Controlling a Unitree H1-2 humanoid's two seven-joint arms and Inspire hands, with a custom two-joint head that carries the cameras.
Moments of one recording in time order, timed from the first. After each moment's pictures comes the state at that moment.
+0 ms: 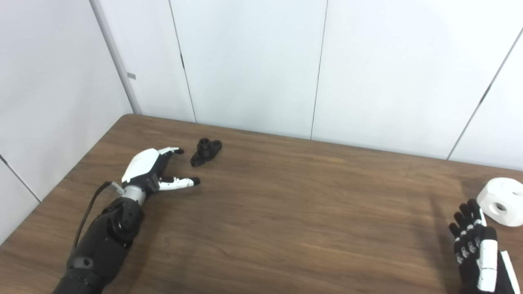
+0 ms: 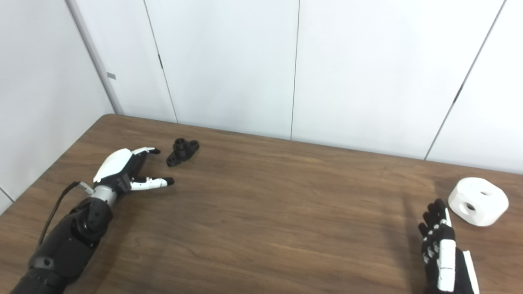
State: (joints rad) left arm -0.33 0.56 0.01 0.43 0.53 0.01 0.03; right arm 0.02 -0.10 -0.10 -0.08 0.18 -0.05 0.08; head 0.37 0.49
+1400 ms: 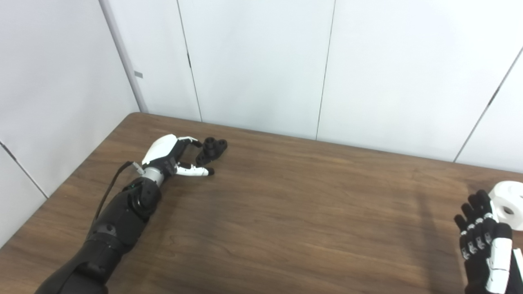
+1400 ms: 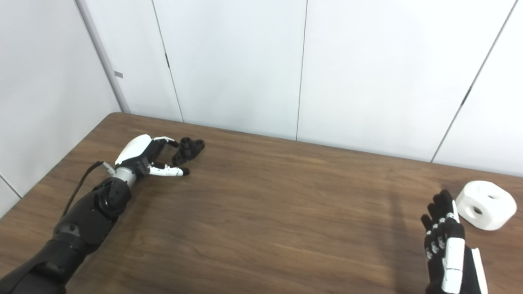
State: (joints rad) left arm -0.49 0.57 -0.11 0.66 0.49 -0.08 0.06; right arm 0.05 -0.05 -0.07 -0.31 0.14 0.07 0.04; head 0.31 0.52
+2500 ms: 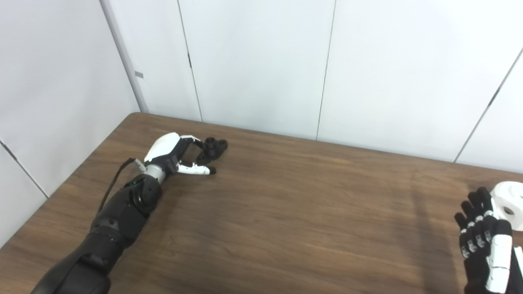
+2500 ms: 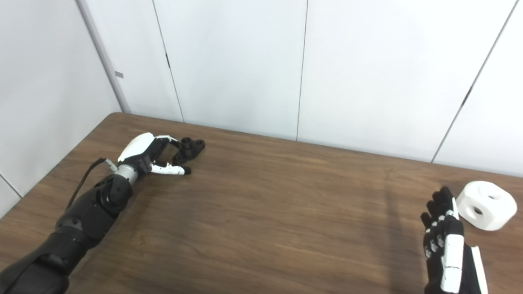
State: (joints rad) left arm -0.54 0.58 -0.15 0.74 0.48 -0.13 0.07; right arm 0.07 -0.04 -0.06 -0.37 0.13 0.11 0.03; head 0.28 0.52
